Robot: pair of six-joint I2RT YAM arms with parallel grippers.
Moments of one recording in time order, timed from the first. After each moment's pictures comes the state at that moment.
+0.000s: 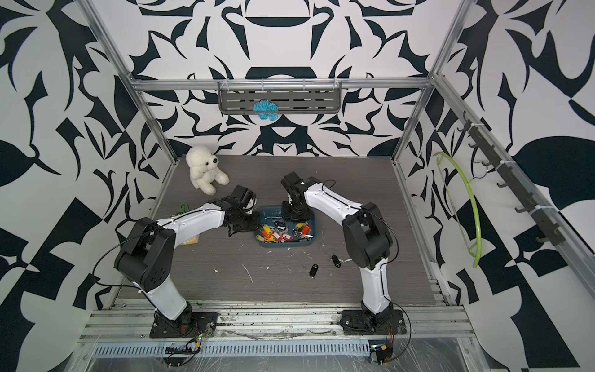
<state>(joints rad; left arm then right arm) -0.53 1.73 1.09 -0.51 0.19 -0.47 0.60 2.01 1.62 -0.91 -0.20 0.58</state>
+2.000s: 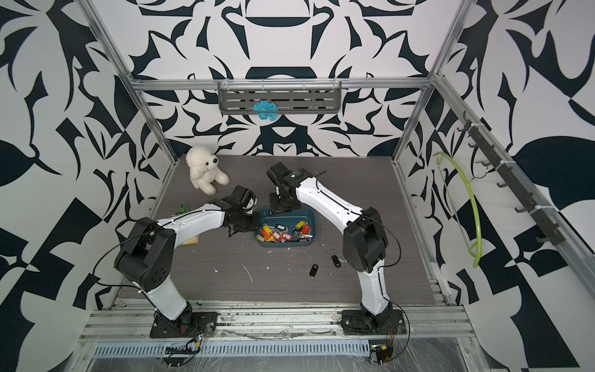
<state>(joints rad) -0.53 1.73 1.09 -0.50 0.20 -0.47 0.71 1.95 1.83 -1.05 -0.08 0.52</state>
